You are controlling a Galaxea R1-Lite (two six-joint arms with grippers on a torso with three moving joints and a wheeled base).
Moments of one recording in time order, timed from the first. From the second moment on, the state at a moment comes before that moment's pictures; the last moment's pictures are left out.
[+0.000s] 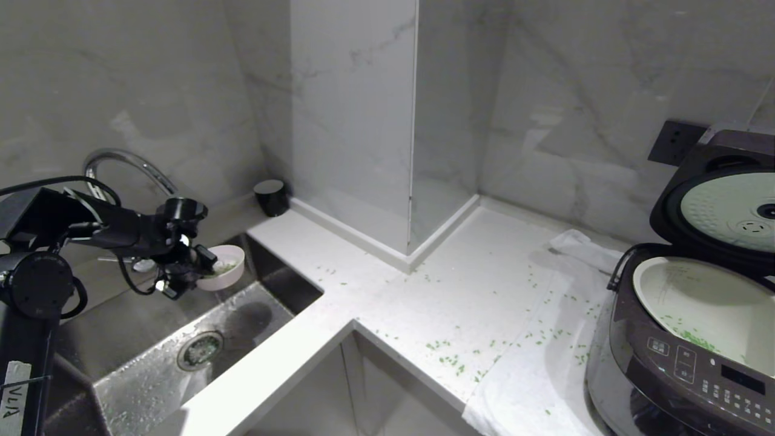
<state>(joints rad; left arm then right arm) 0.12 2.41 -1.71 0.23 0.25 -0.90 0.00 0.00 0.00 -0.01 0.00 0.01</state>
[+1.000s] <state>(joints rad) -0.47 2.40 -1.78 0.29 0.25 -0.96 0.00 0.00 0.00 -0.01 0.00 0.01</state>
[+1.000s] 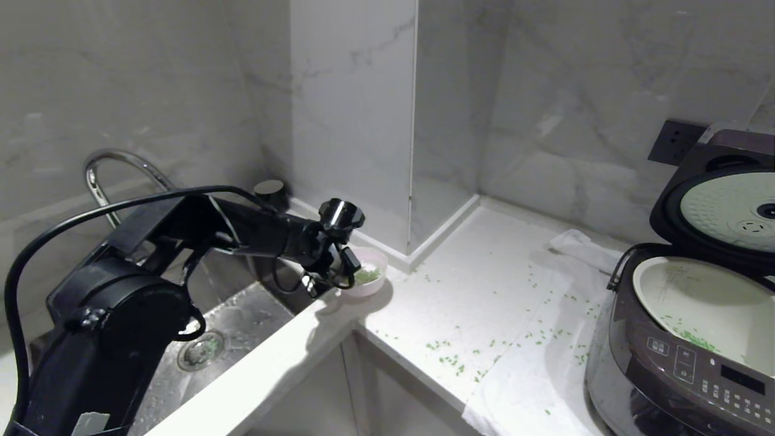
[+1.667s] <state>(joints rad) -0.63 2.58 -1.95 0.34 0.33 -0.96 0.00 0.00 0.00 -0.01 0.00 0.01</state>
